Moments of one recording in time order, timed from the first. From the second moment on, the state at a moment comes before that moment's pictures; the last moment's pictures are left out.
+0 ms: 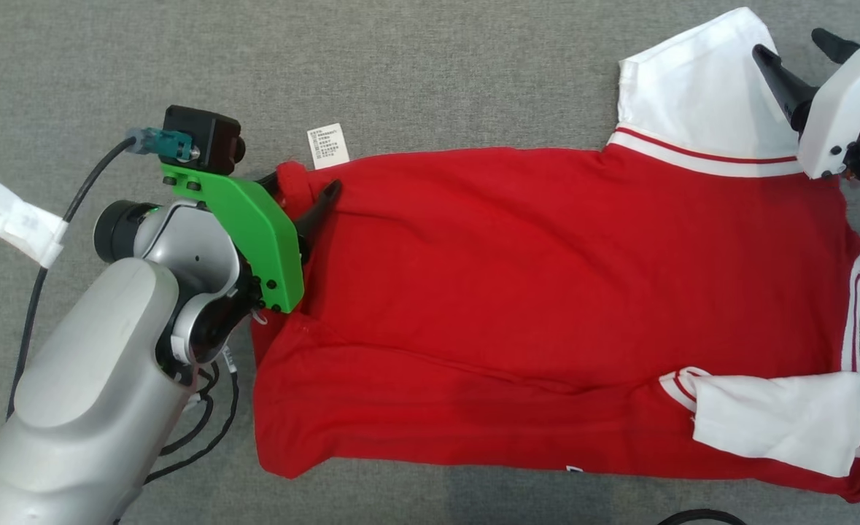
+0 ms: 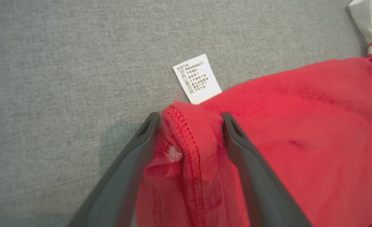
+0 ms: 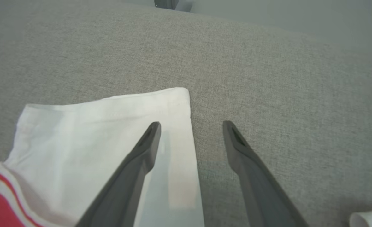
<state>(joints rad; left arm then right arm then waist) -0.72 0.40 -0.63 0.18 -0.85 0.10 0.51 -0.86 -0.56 0.34 0.45 0.59 0.13 0.38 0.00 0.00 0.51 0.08</state>
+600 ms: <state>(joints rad) -0.76 0.37 -0.67 0.24 -0.84 0.04 0.51 -0.97 -0.54 0.50 0.65 0.69 0.13 0.28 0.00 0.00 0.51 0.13</state>
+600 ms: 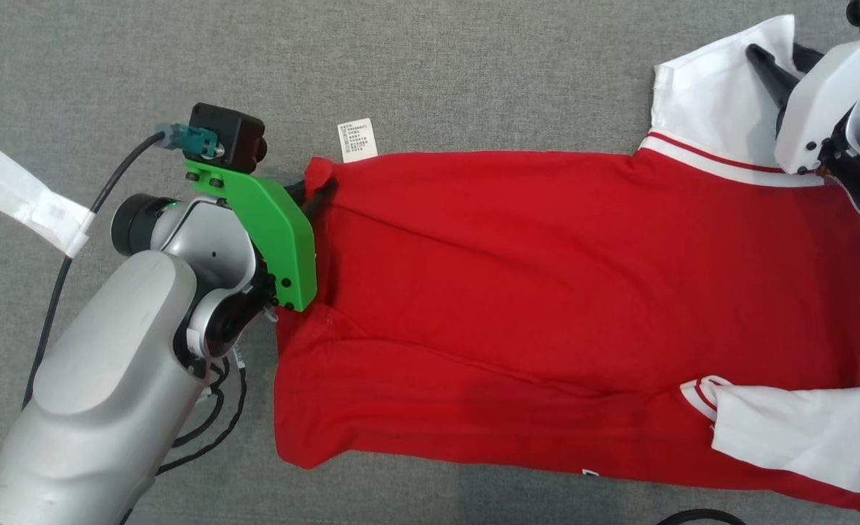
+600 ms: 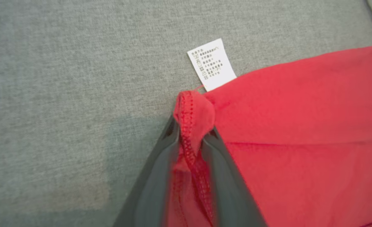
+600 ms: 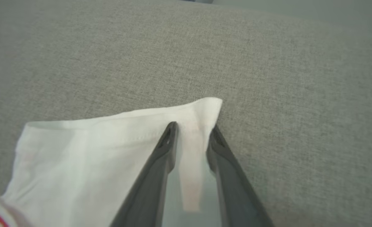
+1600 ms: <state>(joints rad) -0.73 0.36 -0.51 0.27 -0.94 0.05 0.32 -1.03 -0.60 0.66 0.57 0.88 0.13 0.01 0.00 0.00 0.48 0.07</state>
